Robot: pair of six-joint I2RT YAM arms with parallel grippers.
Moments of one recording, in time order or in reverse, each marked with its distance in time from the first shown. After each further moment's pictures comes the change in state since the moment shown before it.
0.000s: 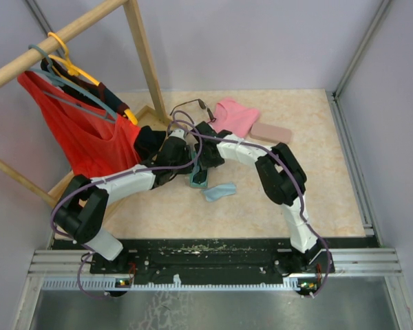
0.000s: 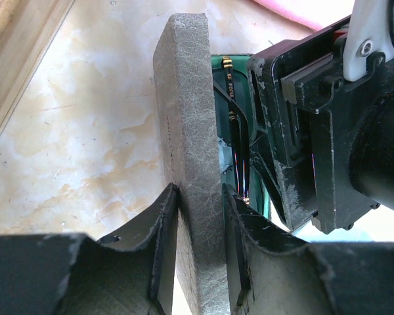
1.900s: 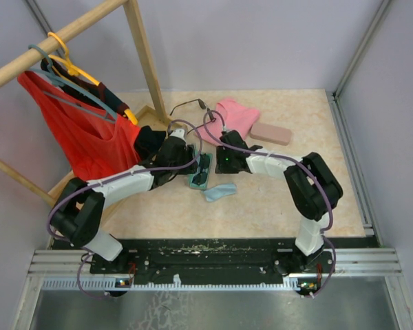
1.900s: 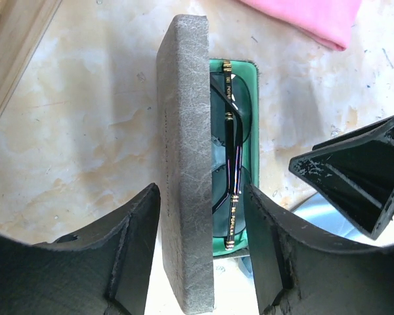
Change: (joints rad) left arm -0.008 -0.029 0.000 -0.025 0.002 0.004; right arm -0.089 -0.323 -0.476 0.349 -0.125 0.175
